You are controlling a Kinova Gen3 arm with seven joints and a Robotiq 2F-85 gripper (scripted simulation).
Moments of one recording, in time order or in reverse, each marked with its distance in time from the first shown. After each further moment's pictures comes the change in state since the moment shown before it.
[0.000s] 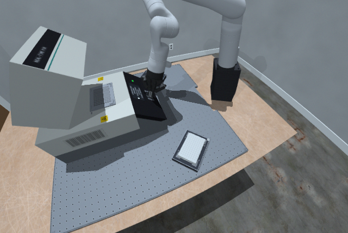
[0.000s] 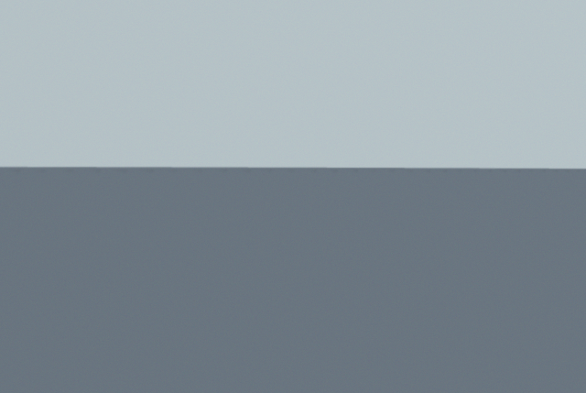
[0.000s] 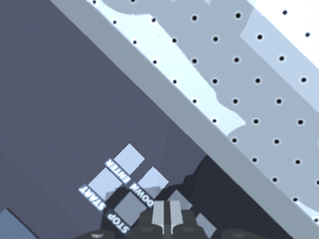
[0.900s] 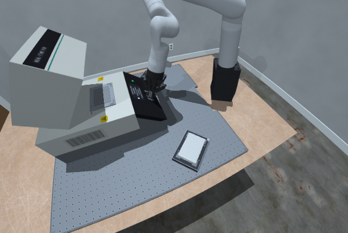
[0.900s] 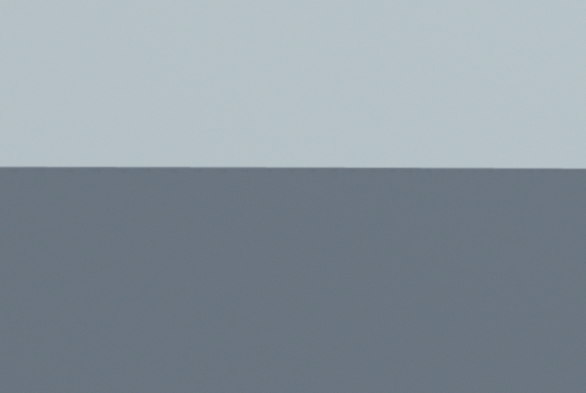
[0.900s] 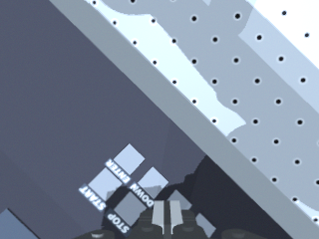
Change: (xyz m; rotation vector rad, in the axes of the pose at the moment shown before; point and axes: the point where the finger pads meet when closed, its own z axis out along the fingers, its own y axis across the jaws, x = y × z) arm 0.000 0.000 -0.001 0.000 0.000 0.001
